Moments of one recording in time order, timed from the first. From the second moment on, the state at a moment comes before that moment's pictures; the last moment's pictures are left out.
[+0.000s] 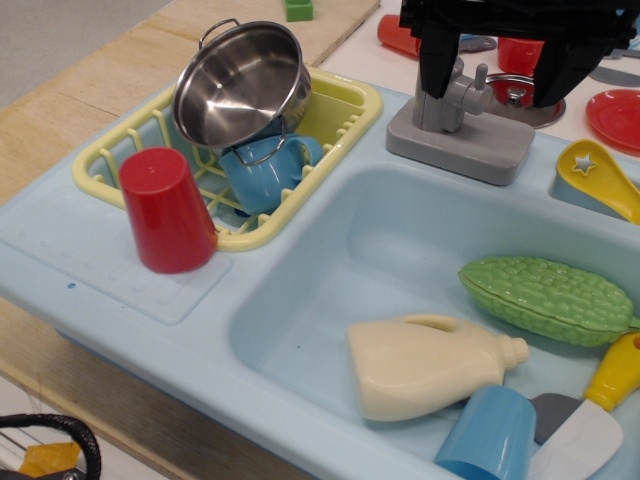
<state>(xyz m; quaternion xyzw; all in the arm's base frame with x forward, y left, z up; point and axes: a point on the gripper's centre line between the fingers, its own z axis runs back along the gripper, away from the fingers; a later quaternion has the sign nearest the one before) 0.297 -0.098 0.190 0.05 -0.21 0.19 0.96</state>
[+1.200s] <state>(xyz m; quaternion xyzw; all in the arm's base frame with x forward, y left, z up) 0.334 -0.100 0.176 0.04 -0.26 0.10 0.96</state>
